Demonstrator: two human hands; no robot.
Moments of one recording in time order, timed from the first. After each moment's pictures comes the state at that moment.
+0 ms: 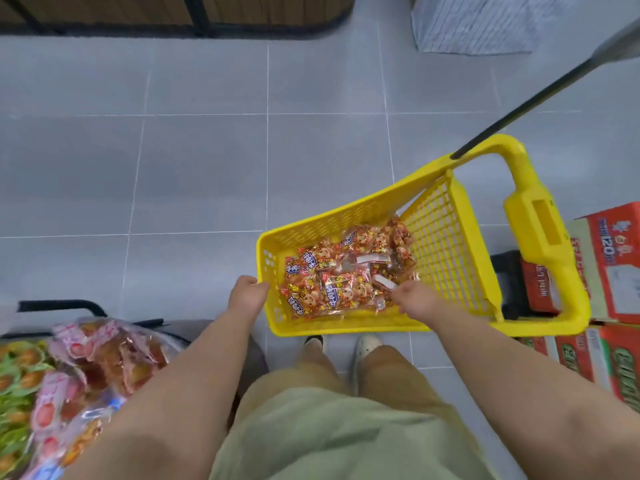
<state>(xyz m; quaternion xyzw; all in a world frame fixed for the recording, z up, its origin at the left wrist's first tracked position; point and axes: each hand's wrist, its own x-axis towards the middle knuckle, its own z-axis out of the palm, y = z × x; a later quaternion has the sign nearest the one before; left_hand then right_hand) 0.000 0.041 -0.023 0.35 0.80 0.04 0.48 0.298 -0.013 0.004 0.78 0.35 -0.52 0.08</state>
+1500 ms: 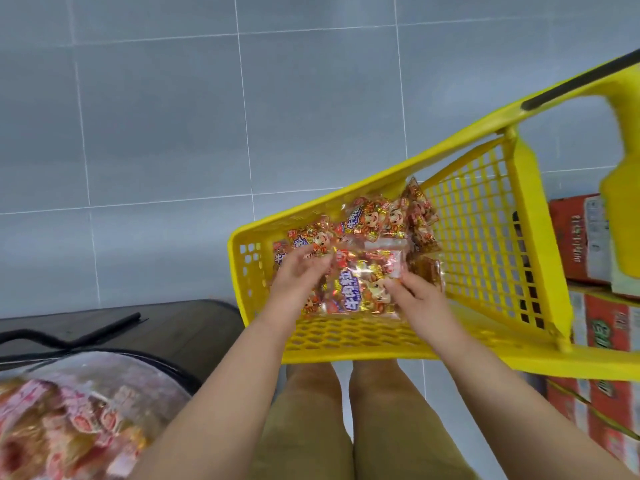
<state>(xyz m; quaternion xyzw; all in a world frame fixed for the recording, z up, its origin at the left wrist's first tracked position) 0.095 0.067 -0.076 0.26 0.66 0.17 0.68 0.284 0.003 -0.051 0.75 0.31 -0.55 -0.20</state>
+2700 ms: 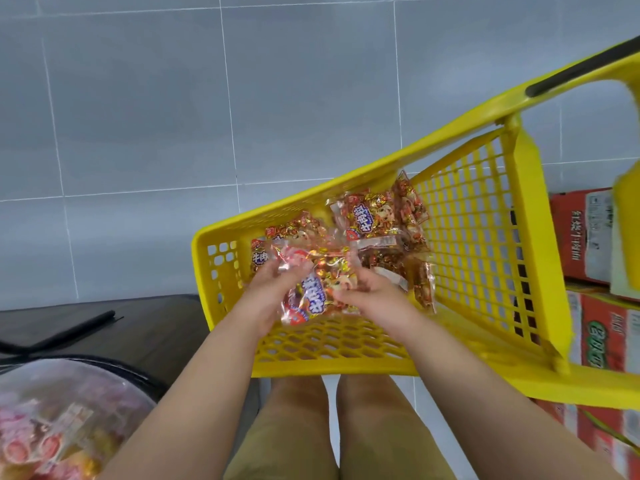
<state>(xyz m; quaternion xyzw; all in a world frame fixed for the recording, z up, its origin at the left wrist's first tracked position) 0.103 0.076 -0.101 0.14 0.66 0.08 0.73 0.281 0.024 -0.102 0.66 0.18 -0.71 -0.16</state>
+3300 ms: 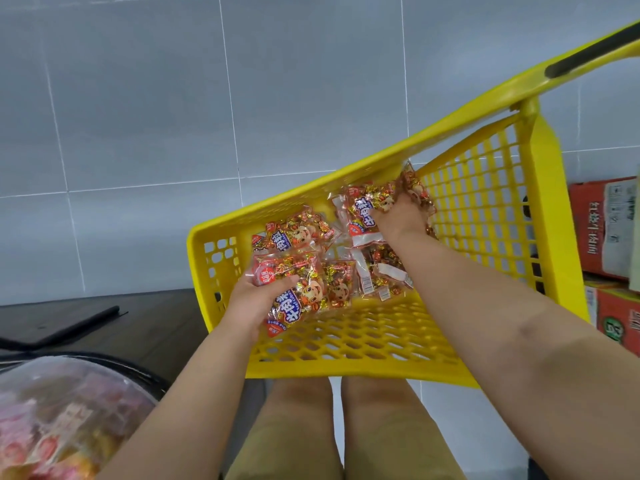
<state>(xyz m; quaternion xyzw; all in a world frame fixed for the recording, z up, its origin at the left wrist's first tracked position) 0.084 0.062 -0.124 0.13 0.75 0.10 0.64 0.336 0.114 -0.200 0.86 0.34 -0.38 0.00</state>
